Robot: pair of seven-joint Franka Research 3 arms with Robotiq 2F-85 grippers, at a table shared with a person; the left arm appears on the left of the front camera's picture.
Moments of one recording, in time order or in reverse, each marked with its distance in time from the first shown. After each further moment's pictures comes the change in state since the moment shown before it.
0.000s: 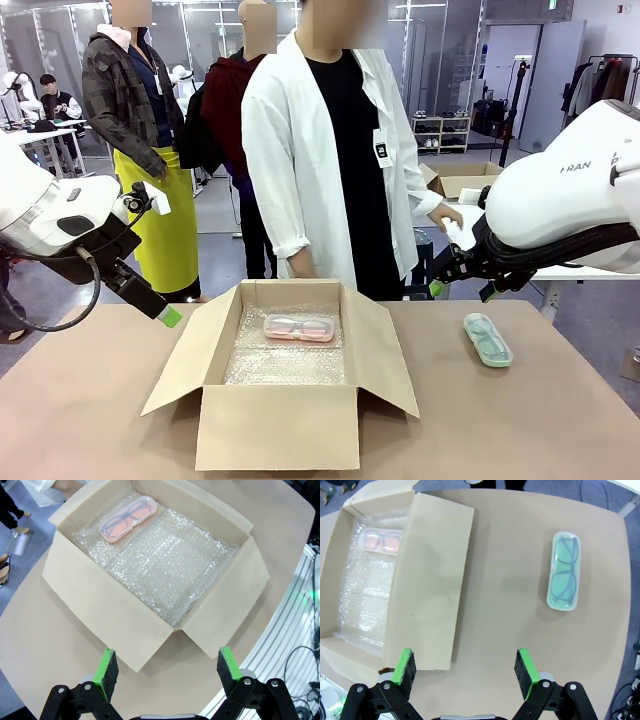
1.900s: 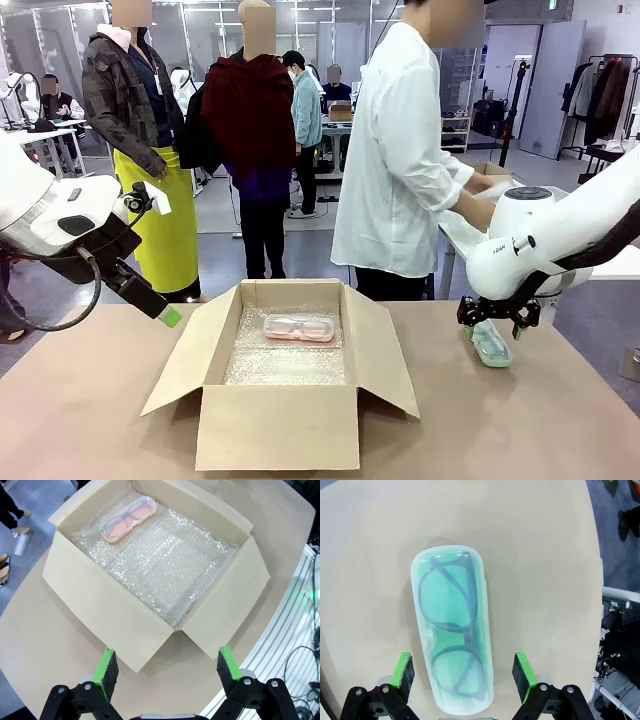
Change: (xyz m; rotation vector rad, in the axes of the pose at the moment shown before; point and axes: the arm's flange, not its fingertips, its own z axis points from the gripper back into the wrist) left arm 0.000 0.000 0.000 0.000 0.000 0.000; right arm 0.080 -0.137 -0.188 -0.365 0.218 -0.183
